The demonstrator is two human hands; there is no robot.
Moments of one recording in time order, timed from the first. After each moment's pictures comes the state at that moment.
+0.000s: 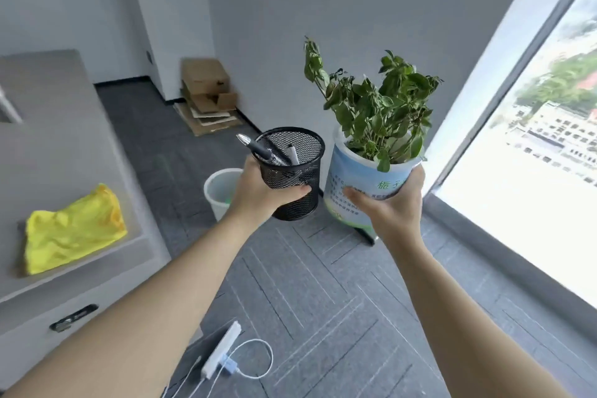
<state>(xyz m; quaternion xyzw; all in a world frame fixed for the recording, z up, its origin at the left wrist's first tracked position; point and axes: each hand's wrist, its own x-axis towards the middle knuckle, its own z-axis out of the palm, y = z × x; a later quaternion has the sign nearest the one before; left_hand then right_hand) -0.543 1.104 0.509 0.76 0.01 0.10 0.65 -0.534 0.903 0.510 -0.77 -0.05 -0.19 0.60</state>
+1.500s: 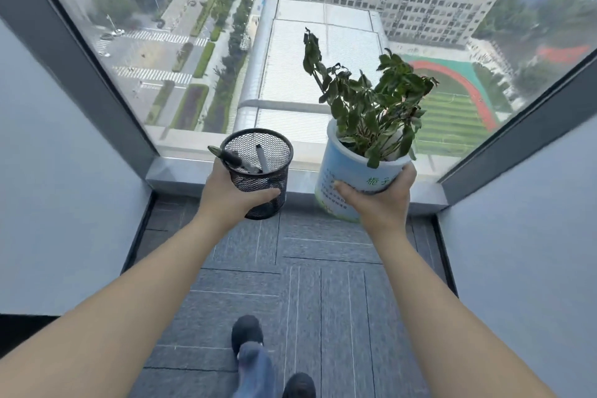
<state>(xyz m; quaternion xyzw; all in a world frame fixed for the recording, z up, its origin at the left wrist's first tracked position) -0.146 0.190 0.356 0.78 -0.19 -0.22 0.55 -0.289 0.033 0.354 -0.69 0.40 -0.34 0.51</state>
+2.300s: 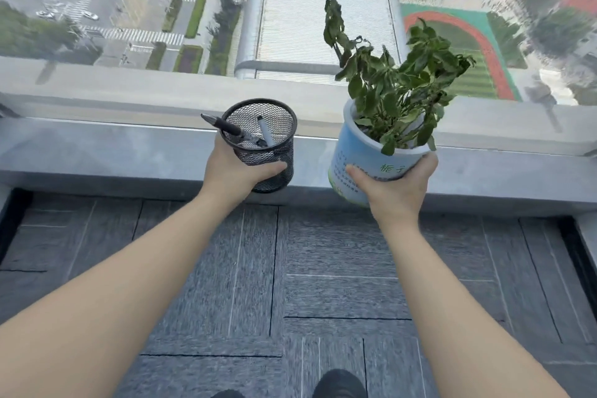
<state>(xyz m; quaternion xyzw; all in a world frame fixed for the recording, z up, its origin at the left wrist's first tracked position) 0.061 -0.020 -0.127 0.79 -0.16 -0.25 0.53 -0.097 -0.160 -0.126 -0.66 0.46 -0.32 0.49</state>
